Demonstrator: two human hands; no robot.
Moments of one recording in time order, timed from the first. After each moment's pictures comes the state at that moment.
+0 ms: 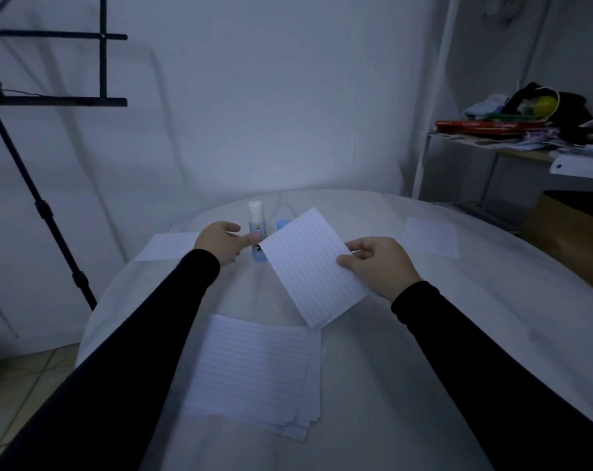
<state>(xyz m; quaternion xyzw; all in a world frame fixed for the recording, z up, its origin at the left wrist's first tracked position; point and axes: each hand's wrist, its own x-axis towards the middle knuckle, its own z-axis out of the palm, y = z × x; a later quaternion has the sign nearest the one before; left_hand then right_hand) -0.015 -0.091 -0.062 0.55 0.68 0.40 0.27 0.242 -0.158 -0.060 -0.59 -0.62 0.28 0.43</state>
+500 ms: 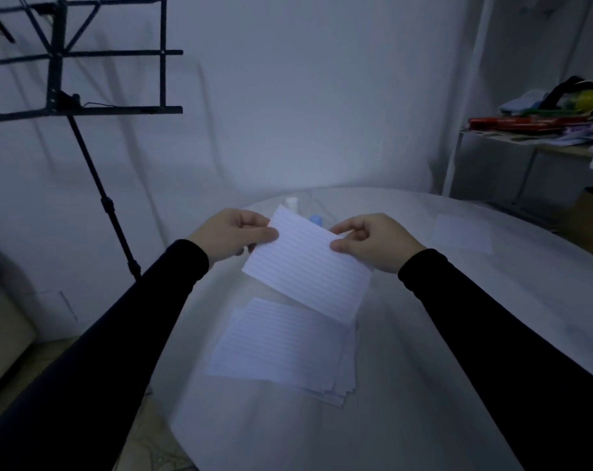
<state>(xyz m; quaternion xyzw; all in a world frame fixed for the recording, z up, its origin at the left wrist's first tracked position) -0.046 -0.189 -0.007 0.66 0.56 0.36 0.33 0.202 -0.172 -0.024 -0.51 -0.73 0.29 0.33</state>
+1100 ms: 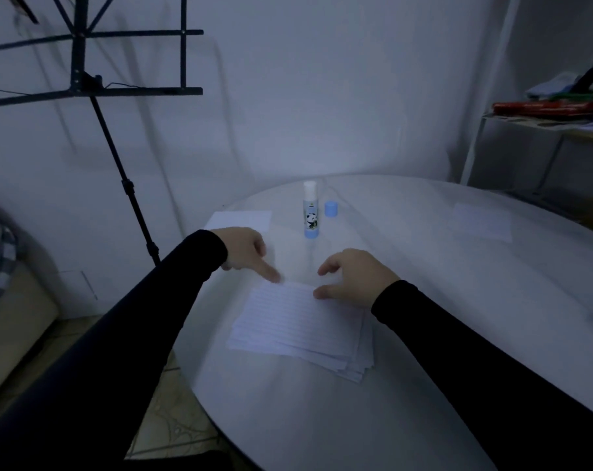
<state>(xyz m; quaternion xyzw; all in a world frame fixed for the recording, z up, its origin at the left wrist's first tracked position) -0.064 -0.193 -0.023 0.68 0.70 -0.02 0.22 0.155 -0.197 -0.079 -0.53 -0.80 0.20 0.18</state>
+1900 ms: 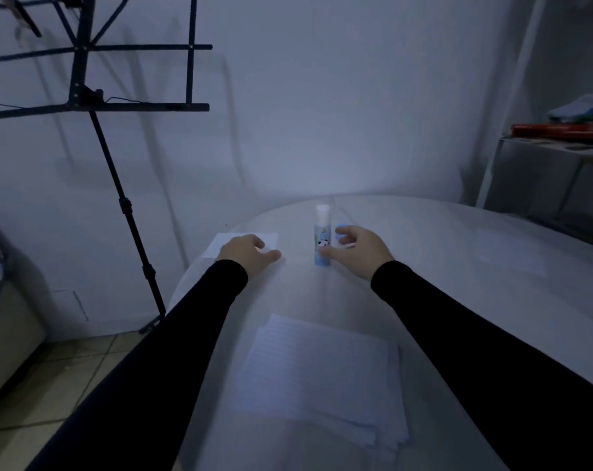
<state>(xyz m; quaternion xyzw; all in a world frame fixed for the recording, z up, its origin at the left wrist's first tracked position) -0.086 -0.103 -0.074 0.59 0.76 0.23 0.12 0.131 -0.096 -0.068 -0.55 -0.68 0.31 0.38</state>
